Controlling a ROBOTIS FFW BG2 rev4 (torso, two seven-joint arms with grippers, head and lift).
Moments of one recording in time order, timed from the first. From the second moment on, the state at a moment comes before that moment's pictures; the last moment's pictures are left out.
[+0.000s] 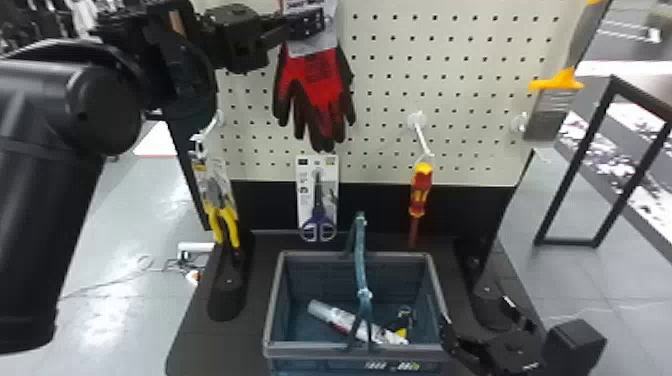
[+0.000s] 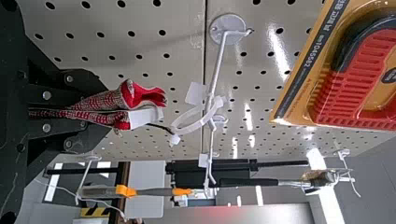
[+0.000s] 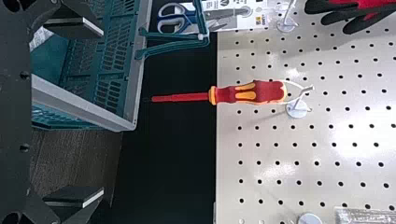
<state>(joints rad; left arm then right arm) -0.75 0.27 -0.16 -1.64 0.49 0.63 -0.76 0.29 -0.27 0.14 -1.75 -0.23 -0.09 0.13</state>
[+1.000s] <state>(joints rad) -0.76 0.27 -0.16 -1.65 0.47 0.62 -0.76 0.29 -0.27 0.14 -1.75 -0.24 -0.09 0.13</state>
